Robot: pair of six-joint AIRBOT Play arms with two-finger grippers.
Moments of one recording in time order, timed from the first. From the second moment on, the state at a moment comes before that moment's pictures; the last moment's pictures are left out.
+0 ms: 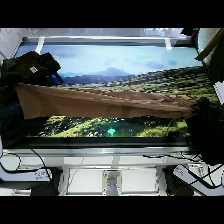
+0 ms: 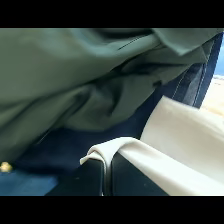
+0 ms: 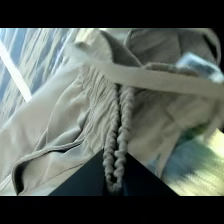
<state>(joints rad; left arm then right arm) 0.30 -1.51 1.50 1.80 -0.95 -1.65 -0.72 -1.15 0.83 -0.85 0.97 1.36</state>
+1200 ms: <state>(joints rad) 0.21 -1.65 1.70 1.81 -0.88 -1.80 -0.60 -1.33 1.16 -0.92 0.86 1.41</state>
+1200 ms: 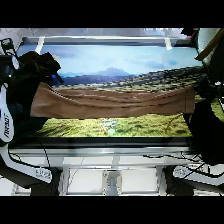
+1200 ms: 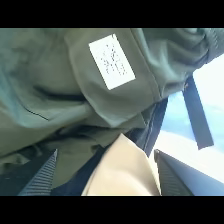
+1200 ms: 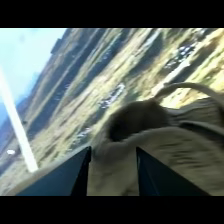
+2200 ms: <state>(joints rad) 0.06 -1.53 1.70 1.74 -0.88 -1.83 -0.78 -1.71 1.32 -0.90 1.13 1.15</state>
